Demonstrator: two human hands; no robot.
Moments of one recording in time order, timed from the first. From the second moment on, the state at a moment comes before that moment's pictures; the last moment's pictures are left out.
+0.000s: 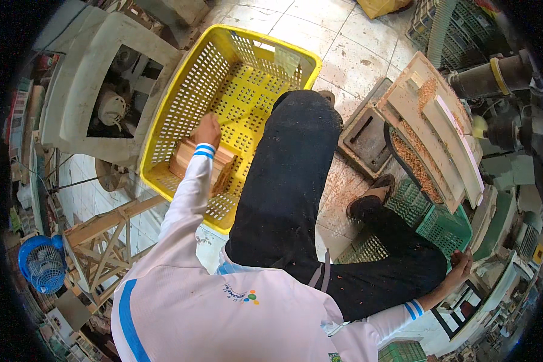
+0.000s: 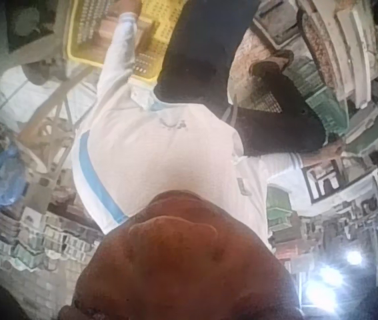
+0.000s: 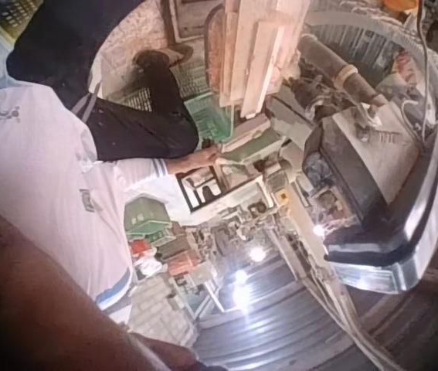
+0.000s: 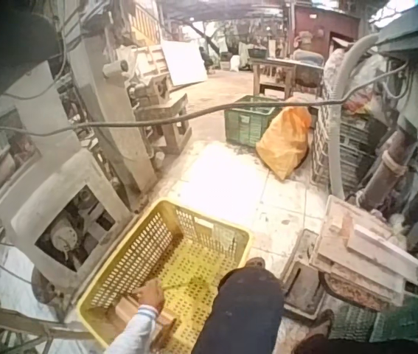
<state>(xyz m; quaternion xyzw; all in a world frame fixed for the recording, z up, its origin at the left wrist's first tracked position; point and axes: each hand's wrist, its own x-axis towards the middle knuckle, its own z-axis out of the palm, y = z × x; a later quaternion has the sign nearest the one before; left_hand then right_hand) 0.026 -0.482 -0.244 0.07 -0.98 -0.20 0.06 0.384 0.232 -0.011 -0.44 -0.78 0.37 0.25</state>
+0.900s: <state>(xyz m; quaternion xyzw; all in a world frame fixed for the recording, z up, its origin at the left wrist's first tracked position) -0.004 -0.111 0.052 -0.07 -0.53 -0.82 -0.18 0.214 0.047 0.045 0.06 -0.92 0.31 0.25</state>
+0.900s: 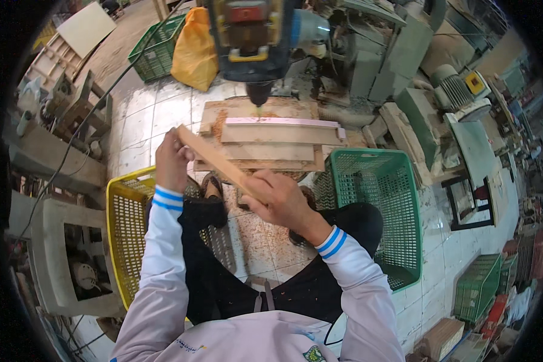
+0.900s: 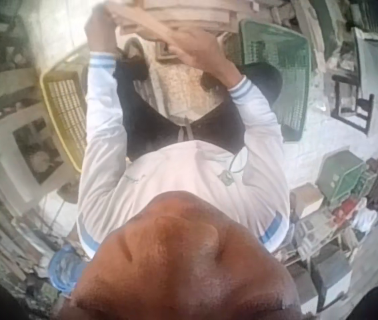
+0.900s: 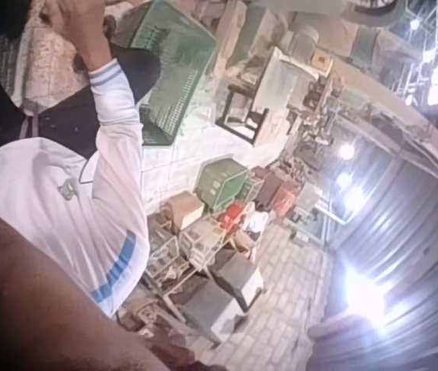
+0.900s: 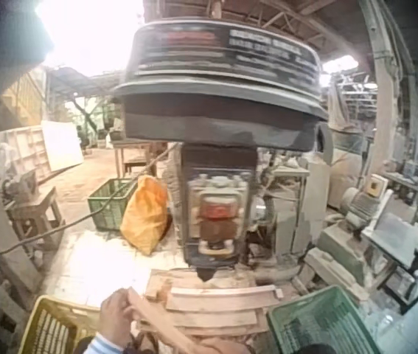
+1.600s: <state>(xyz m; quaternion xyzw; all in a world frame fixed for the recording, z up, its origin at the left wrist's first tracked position) -0.019 -0.136 0.060 -0.06 -0.49 -0.85 -0.20 0.106 0.028 0.010 -0.08 -0.98 0.12 0.16</state>
